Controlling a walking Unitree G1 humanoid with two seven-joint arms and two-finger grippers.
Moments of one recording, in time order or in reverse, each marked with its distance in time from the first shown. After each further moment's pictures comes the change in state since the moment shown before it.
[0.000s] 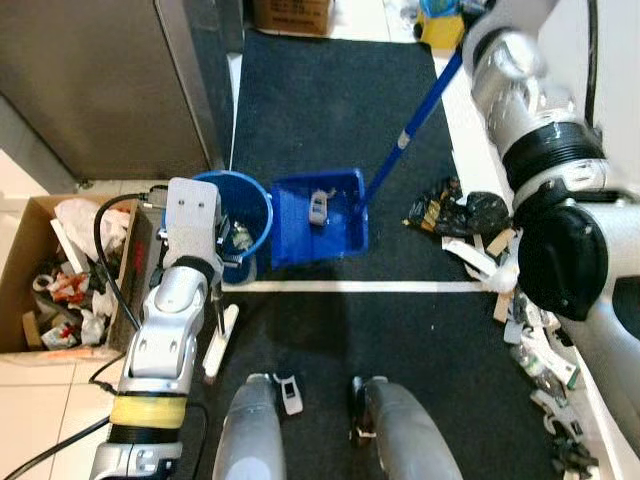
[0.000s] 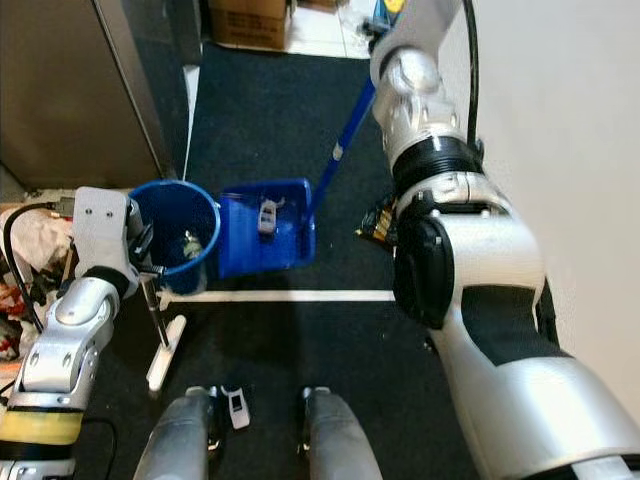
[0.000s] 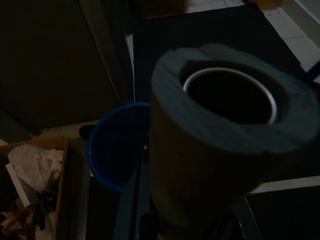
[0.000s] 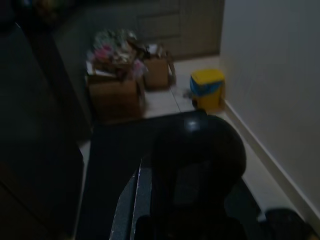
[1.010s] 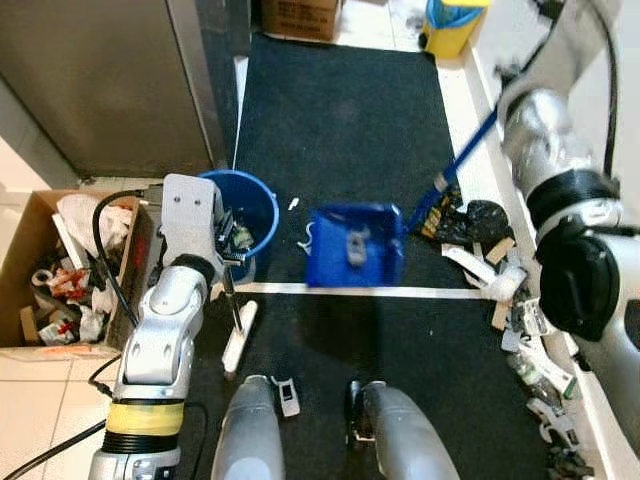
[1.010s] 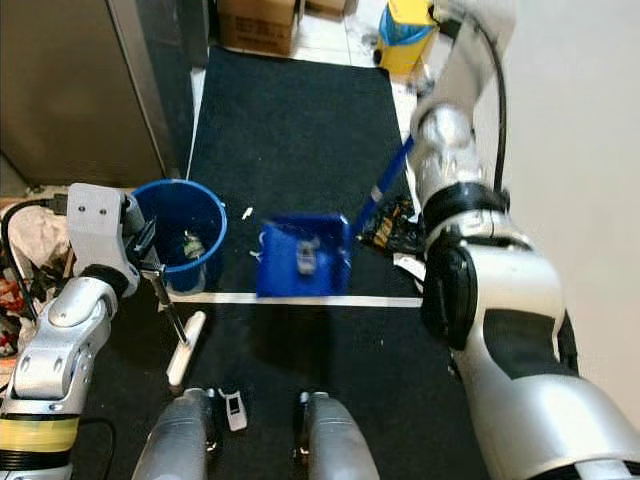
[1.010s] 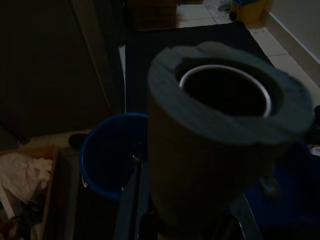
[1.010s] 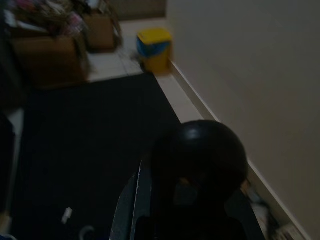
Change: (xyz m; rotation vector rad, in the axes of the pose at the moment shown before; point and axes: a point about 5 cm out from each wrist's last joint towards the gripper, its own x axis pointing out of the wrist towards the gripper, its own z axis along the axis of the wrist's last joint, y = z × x) left arm -0.002 0.001 0.015 -0.024 -0.042 -0.024; right arm -0.017 -0.098 -0.084 -0.085 0.181 -0.257
